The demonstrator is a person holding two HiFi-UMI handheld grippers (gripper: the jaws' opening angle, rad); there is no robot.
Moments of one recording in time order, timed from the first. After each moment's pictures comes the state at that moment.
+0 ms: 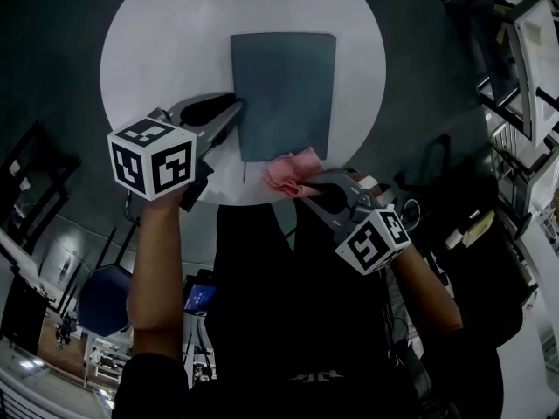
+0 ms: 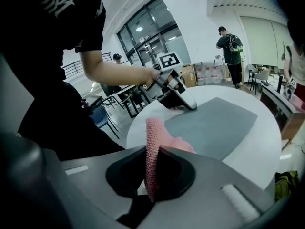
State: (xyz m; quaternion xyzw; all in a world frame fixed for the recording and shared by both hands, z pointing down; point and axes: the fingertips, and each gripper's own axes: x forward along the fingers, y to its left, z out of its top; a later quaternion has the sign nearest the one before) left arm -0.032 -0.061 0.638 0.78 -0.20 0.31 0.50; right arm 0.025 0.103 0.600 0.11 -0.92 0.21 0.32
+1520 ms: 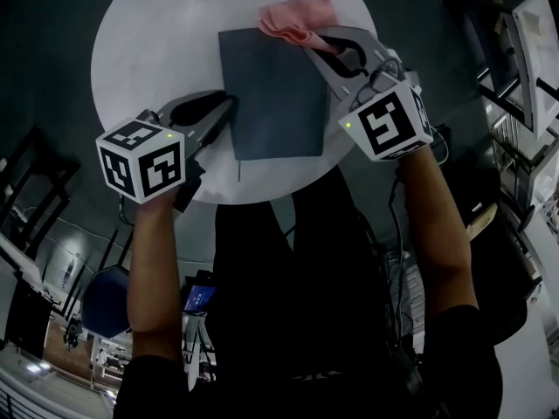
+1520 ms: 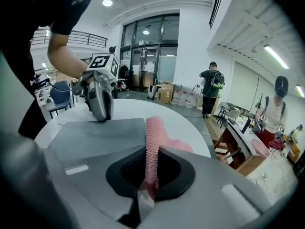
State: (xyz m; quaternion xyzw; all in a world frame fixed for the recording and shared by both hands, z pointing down) left arm -0.032 -0.061 0.639 0.78 -0.20 0.31 0.50; right arm 0.083 -0.121 0.624 0.29 -0.90 0.04 0.33
